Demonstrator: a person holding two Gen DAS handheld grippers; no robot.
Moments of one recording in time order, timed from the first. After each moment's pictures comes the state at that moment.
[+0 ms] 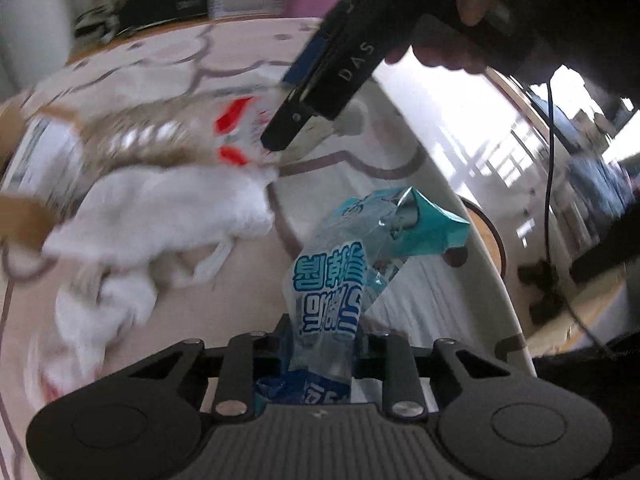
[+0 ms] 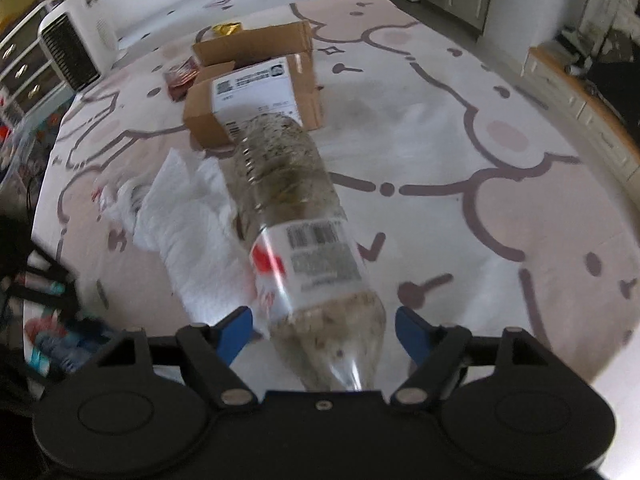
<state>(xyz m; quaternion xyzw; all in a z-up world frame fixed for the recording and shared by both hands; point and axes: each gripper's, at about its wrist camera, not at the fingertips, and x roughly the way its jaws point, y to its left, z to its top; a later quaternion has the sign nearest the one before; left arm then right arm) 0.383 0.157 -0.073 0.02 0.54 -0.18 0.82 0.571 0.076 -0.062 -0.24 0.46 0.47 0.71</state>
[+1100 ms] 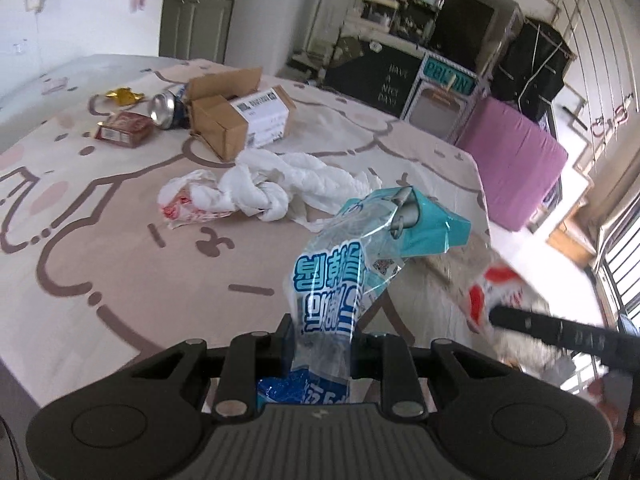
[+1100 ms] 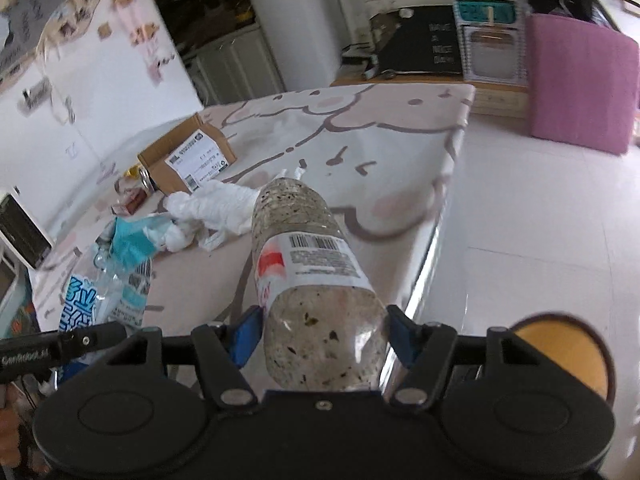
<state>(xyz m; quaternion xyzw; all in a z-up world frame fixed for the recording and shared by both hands) 0.244 0.148 -0.046 -0.16 0.39 0.09 0.90 0.345 -0.068 -0.083 0.06 0.39 0.24 0.89</state>
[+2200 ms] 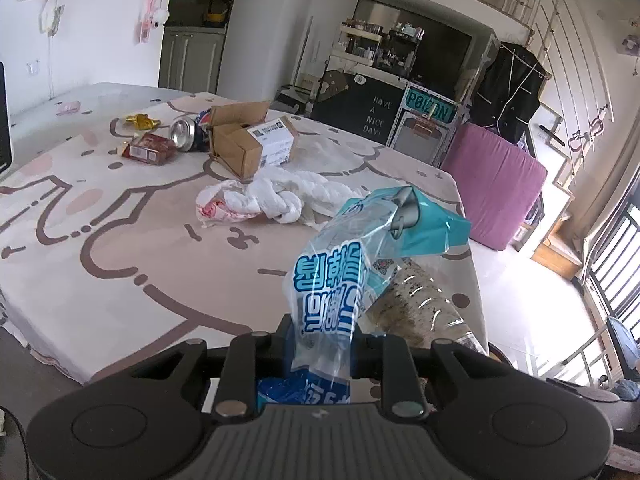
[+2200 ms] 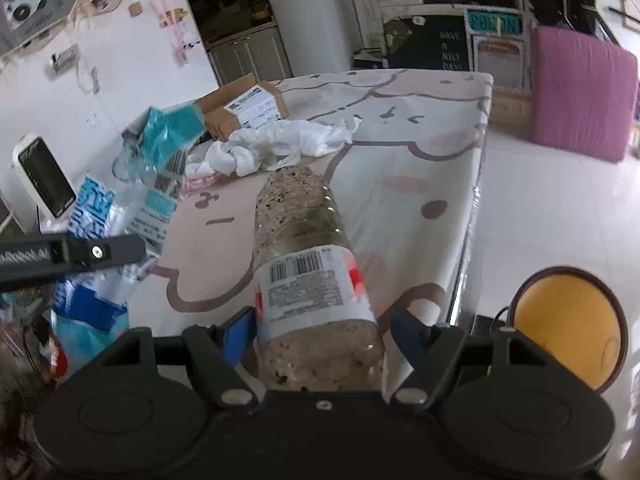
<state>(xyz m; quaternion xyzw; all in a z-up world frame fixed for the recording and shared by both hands) 0.168 0.155 -0.035 -0.15 0.34 0.07 0.93 0.234 -0.019 -0.109 0.02 0.37 0.25 0.89</state>
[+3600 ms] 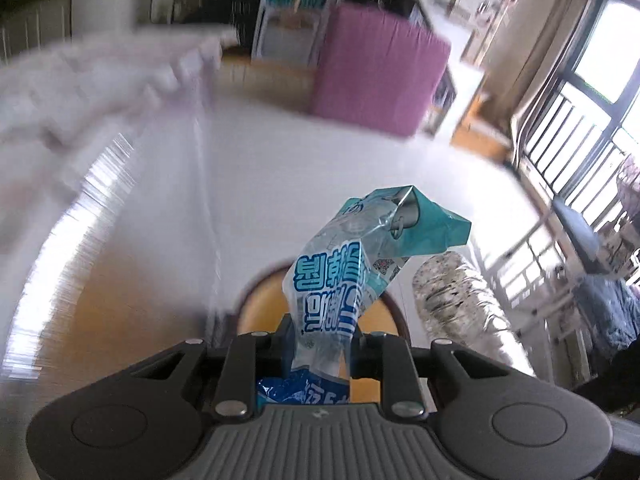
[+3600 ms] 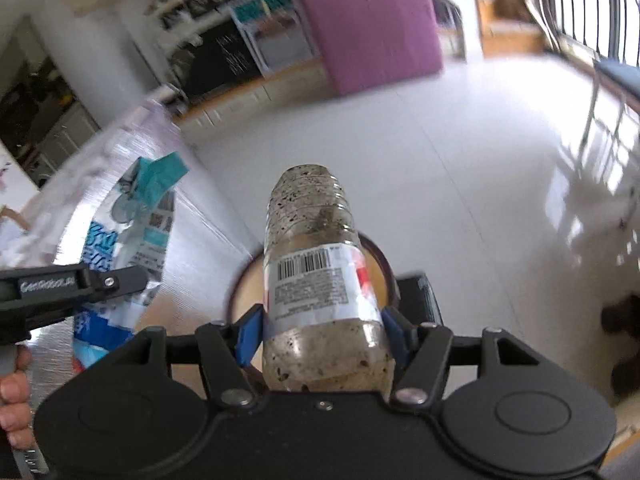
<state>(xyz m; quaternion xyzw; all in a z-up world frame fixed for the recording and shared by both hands) 0.369 -0.167 -0.171 -0.09 0.46 -0.09 0.88 0.304 -0.348 -0.211 0.18 0.42 0.00 0.89</state>
